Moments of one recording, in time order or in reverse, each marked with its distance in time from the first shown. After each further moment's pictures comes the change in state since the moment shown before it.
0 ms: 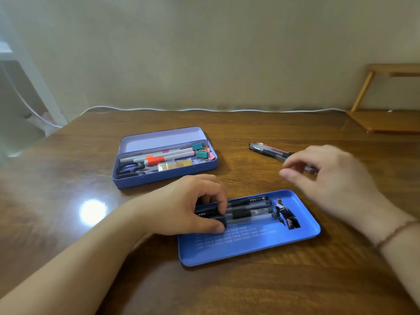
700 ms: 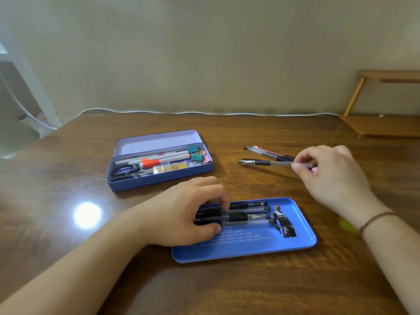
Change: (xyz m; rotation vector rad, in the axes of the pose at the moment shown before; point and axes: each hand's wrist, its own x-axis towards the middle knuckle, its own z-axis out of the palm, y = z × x) left_hand -0.001 0.009 0.007 0.155 0.067 0.071; right_hand 0.015 0.019 0.005 -0.160 0.075 0.223
